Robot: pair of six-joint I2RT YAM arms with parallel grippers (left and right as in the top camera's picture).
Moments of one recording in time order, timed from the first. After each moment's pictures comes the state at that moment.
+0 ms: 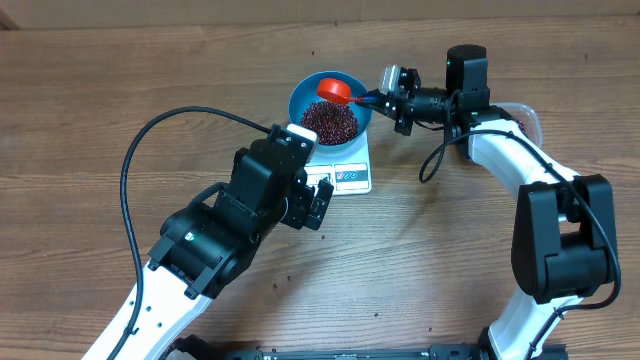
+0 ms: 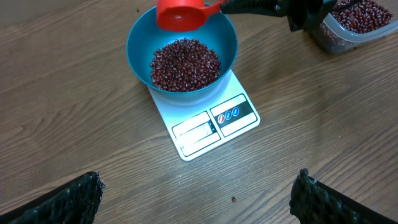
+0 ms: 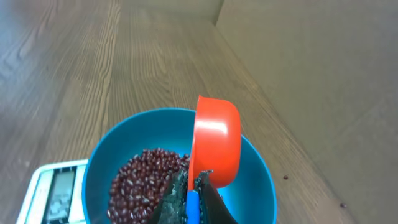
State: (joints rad) left arm -0.63 1.16 1.18 -0.81 -0.16 -0.16; right arm 0.14 1.94 1.27 0.11 -1.05 -0.79
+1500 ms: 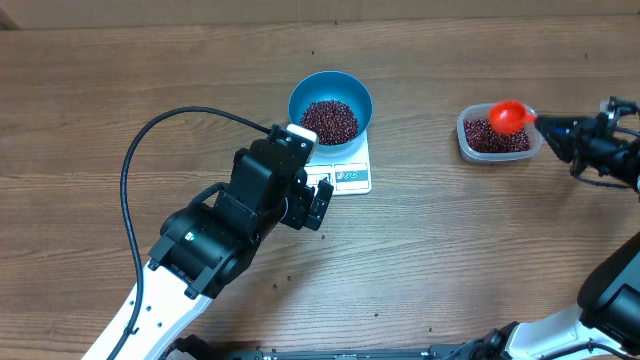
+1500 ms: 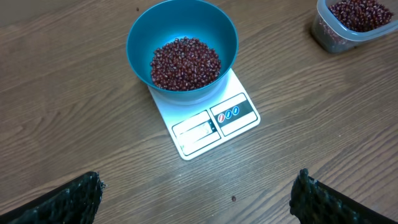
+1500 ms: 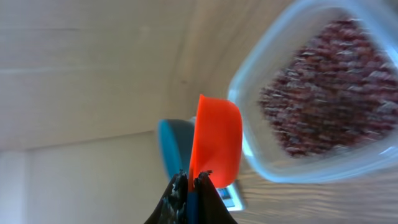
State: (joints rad) left arm -0.63 1.16 1.18 -0.81 -0.16 -0.16; right arm -0.63 1.79 1.27 -0.69 -1.09 0.32
